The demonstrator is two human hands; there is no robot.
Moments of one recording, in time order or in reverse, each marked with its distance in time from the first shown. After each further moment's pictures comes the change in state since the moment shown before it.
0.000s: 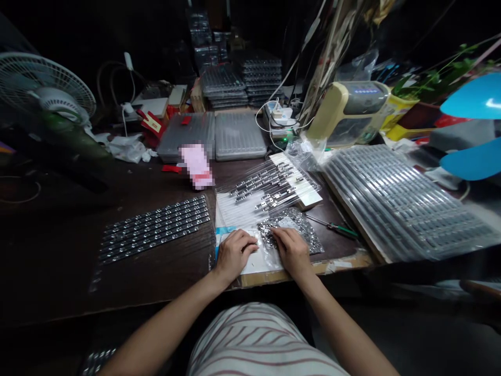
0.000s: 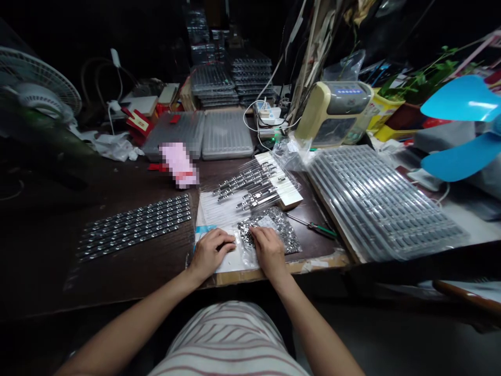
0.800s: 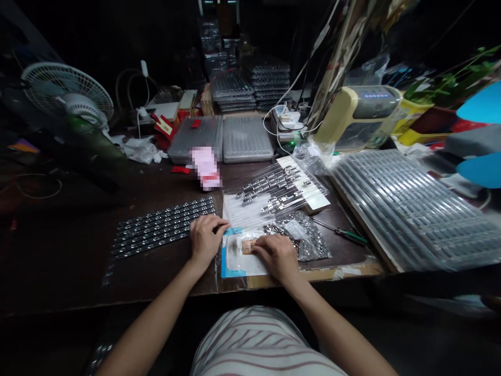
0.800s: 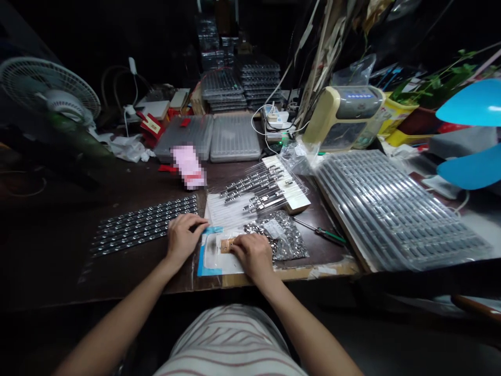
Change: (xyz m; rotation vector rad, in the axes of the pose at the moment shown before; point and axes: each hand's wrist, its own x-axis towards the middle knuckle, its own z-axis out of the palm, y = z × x) left_hand 0.011 -0.042 -0.061 0.302 0.269 -0.197; right_hand 0.012 -0.040 0.019 0.073 -0.129 0.009
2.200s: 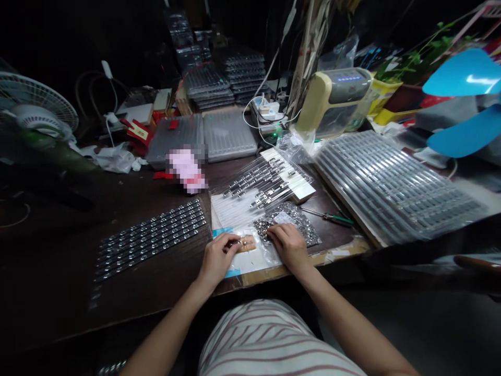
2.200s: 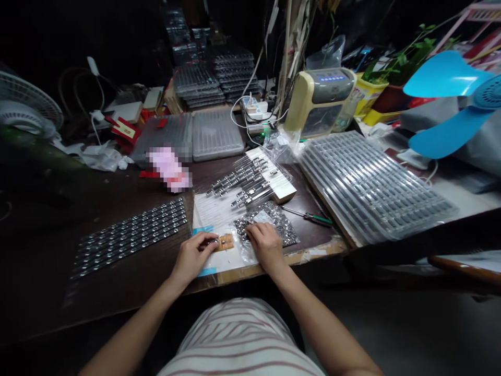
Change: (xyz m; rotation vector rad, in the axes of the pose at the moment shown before) left_hand -0.032 0.035 0.016 -0.383 -0.341 -0.014; right_hand -0.015 0.037 -0.021 -0.147 0.106 0.033
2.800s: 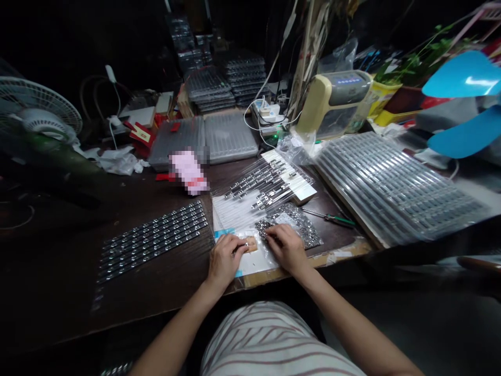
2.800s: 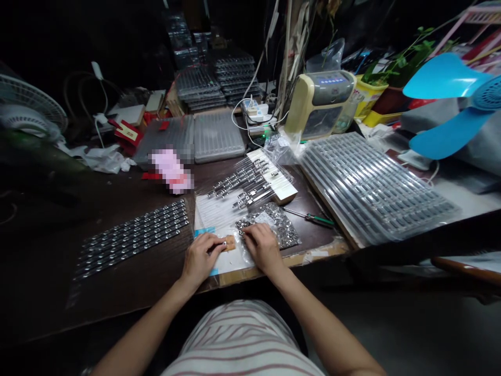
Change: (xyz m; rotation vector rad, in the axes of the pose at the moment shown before) left_hand -0.001 -0.001 0.015 0.216 0.052 0.152; right_hand 0.007 -0.013 -0.003 0.224 0.019 0.007
